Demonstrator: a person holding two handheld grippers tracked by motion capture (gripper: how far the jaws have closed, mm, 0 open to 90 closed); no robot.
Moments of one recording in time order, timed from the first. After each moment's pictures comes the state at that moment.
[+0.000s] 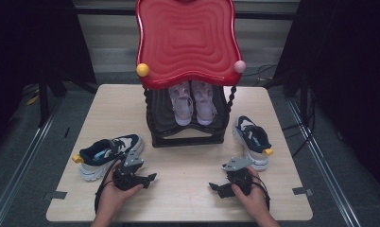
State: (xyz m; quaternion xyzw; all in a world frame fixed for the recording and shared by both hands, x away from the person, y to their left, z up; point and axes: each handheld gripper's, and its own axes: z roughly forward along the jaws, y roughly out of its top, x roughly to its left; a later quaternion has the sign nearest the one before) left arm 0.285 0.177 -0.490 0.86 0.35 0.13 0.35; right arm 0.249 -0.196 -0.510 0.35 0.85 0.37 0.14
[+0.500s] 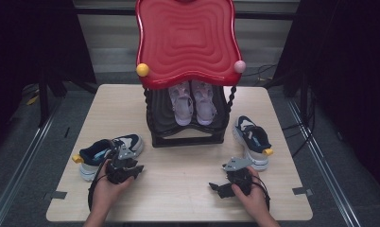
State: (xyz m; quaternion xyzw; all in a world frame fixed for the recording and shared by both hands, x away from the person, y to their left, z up) left arm 0.300 0.194 -0.486 0.86 0.39 0.14 0.31; right arm 0.249 -0.196 -0.510 0.35 0.85 0.37 0.14
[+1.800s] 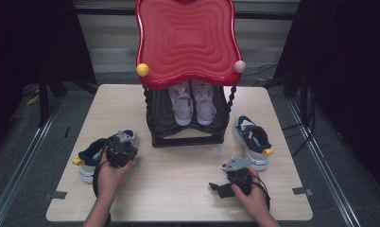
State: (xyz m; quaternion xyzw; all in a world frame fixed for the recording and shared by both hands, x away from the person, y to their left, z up) left arm 0.330 0.189 -0.463 0.83 0.44 0.19 0.29; right arm 0.249 -0.196 -0.510 0.35 0.85 0.37 0.14
